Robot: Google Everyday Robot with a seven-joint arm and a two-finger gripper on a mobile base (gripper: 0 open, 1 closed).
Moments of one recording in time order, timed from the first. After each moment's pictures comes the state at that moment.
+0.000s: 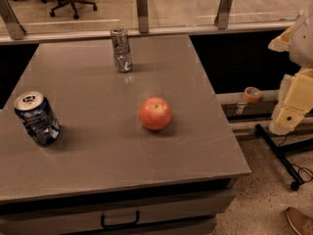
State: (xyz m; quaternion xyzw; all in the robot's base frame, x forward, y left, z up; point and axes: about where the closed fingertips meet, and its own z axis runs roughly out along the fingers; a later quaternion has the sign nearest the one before) arm 0.438 -0.216 0.979 -0.60 0.78 -0.04 0.16
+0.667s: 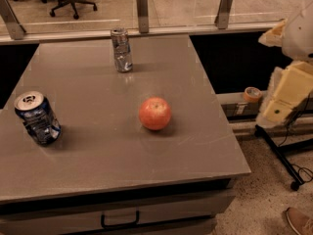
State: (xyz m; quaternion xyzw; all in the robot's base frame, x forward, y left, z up) arm 0.444 -0.193 0.987 -0.61 0.77 -0.01 0.20
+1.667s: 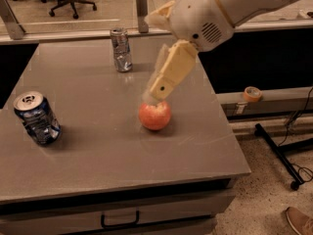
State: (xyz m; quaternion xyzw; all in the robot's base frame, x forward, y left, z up) arm 0.469 0.014 1.017 -0.68 0.61 0.20 0.36
